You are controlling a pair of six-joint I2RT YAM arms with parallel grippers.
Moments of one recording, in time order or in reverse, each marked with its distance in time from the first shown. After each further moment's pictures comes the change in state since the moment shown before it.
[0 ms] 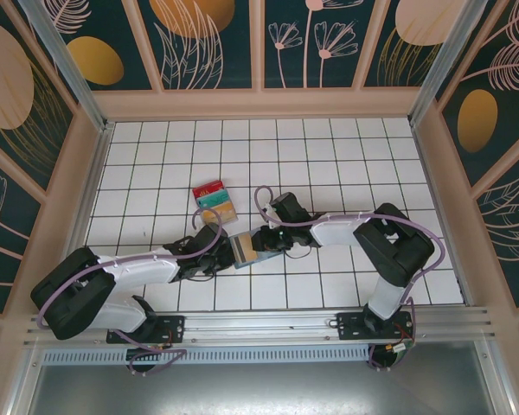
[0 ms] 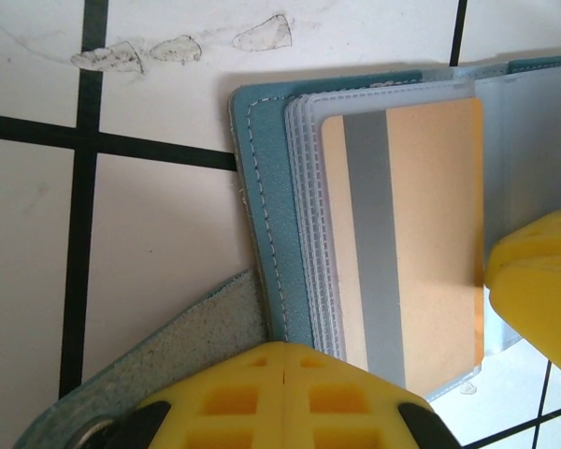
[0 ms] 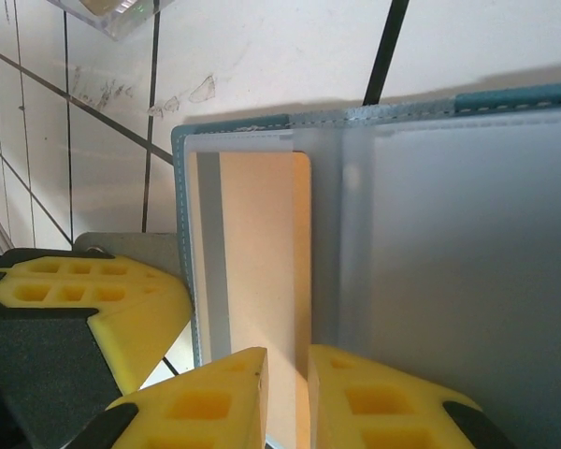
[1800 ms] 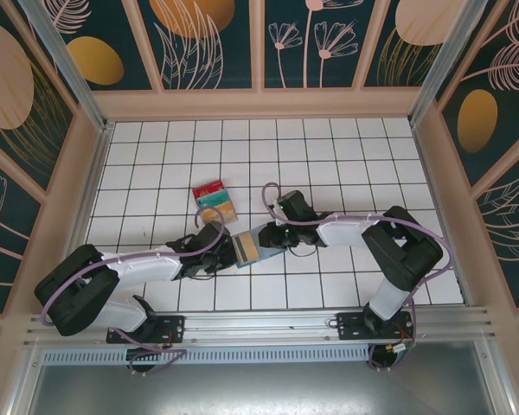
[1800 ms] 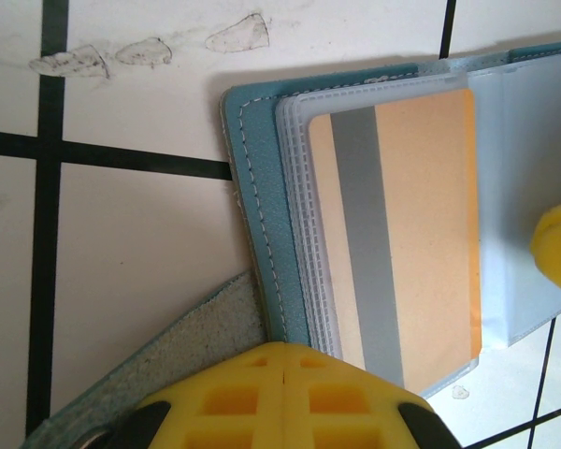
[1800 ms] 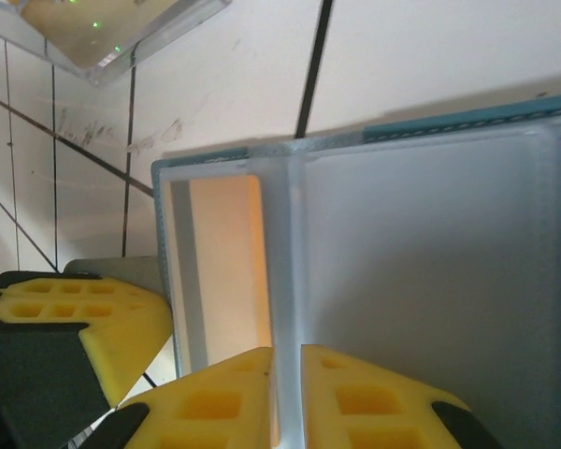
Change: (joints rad) left arm 0.000 0.029 0.026 -0.005 0.011 0.008; right arm -0.034 -0.053 -0.027 -0.013 0.045 -0.014
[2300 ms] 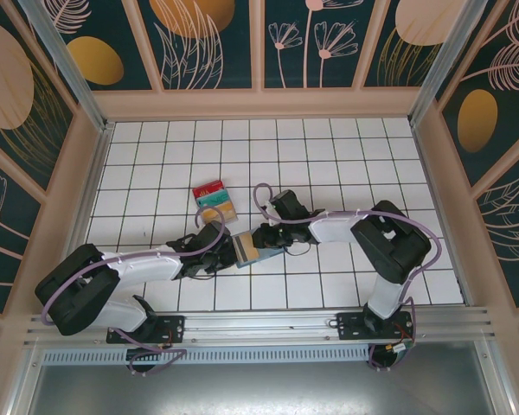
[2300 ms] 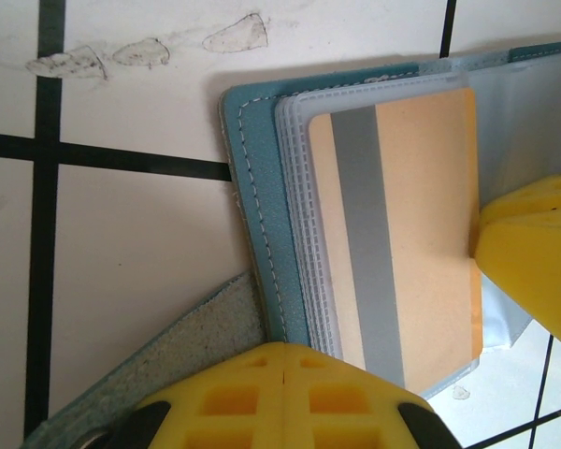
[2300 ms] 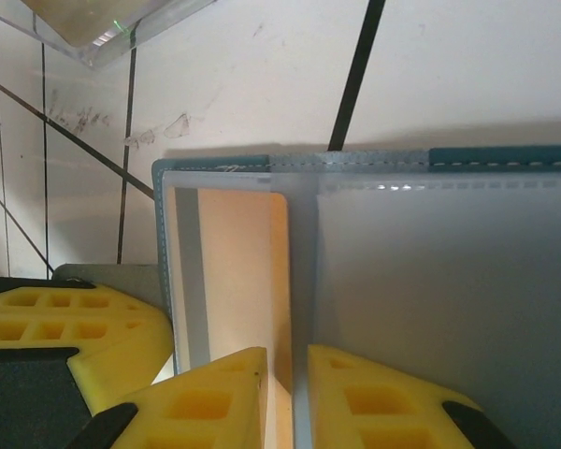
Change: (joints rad) left arm 0.000 0.005 0.005 -0.004 0.001 0.003; right arm 0.018 0.084 0.060 -0.007 -0.022 -0.032
